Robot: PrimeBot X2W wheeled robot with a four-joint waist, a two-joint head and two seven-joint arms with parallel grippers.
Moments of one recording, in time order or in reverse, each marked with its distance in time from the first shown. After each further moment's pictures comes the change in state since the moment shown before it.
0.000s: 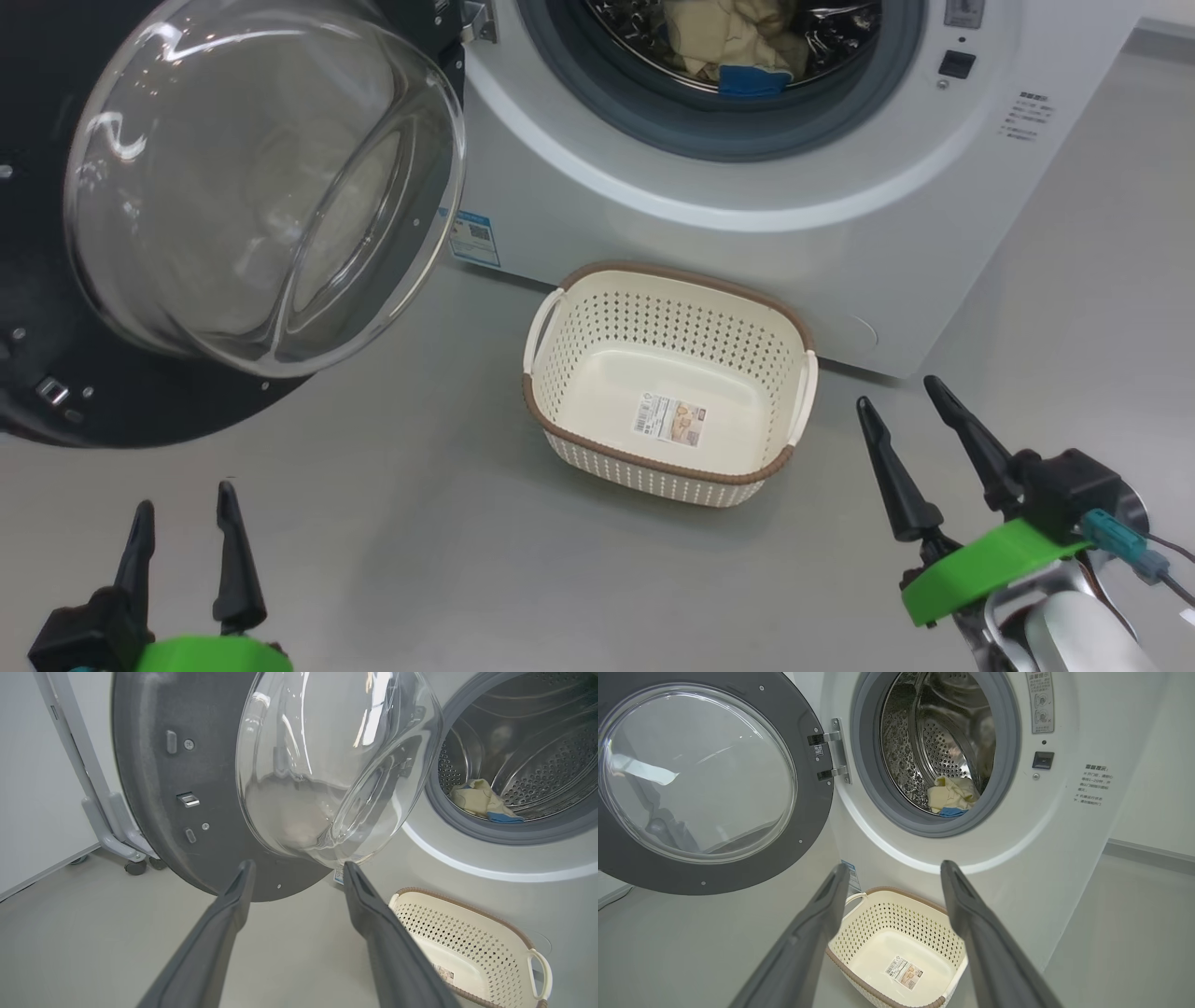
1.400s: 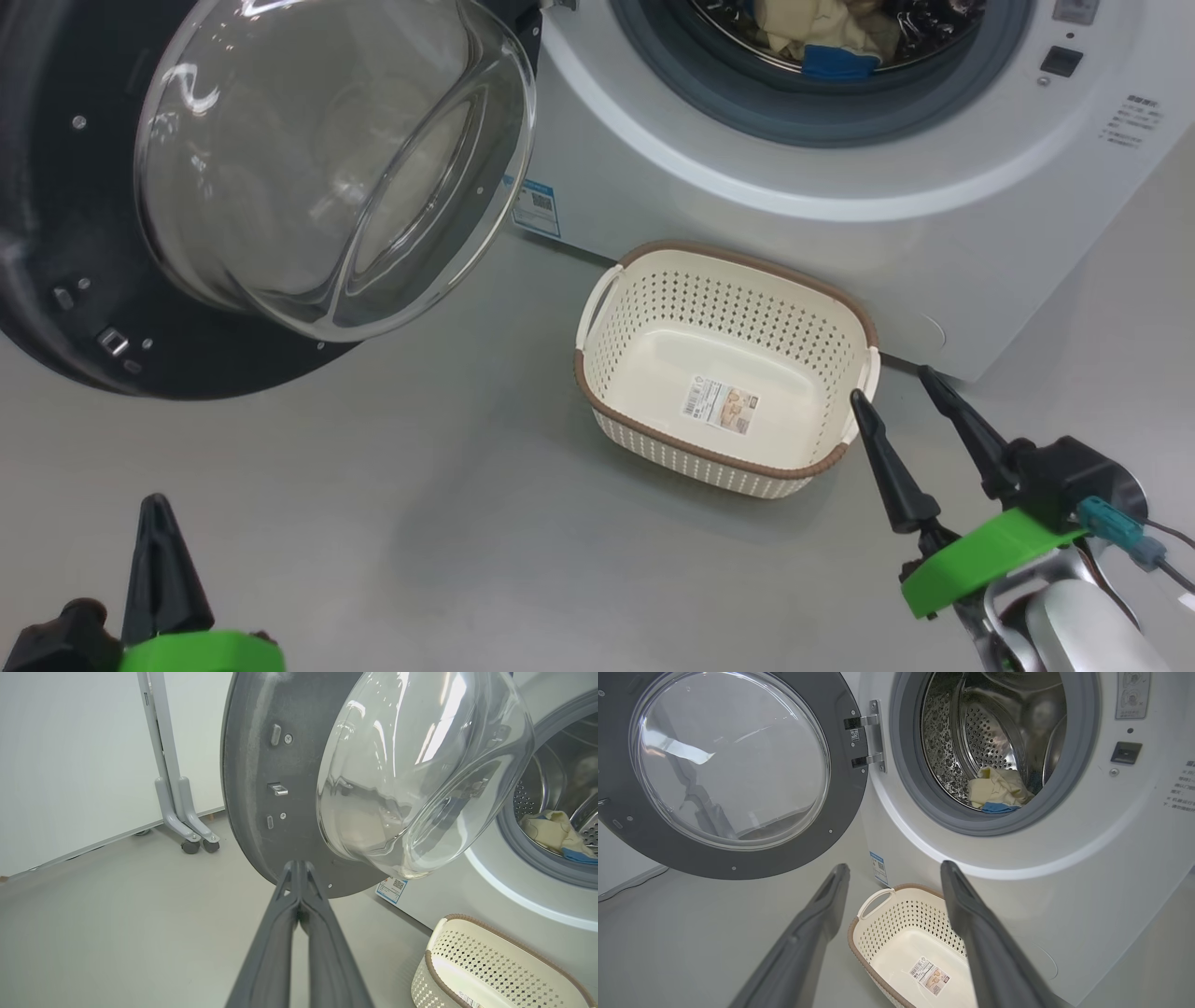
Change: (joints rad) left arm 0.013 -0.146 0.149 0.012 0.062 -0.055 -0.003; right arm -0.022 -0.023 0.024 -0.007 0.002 0.000 0.015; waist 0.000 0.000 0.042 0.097
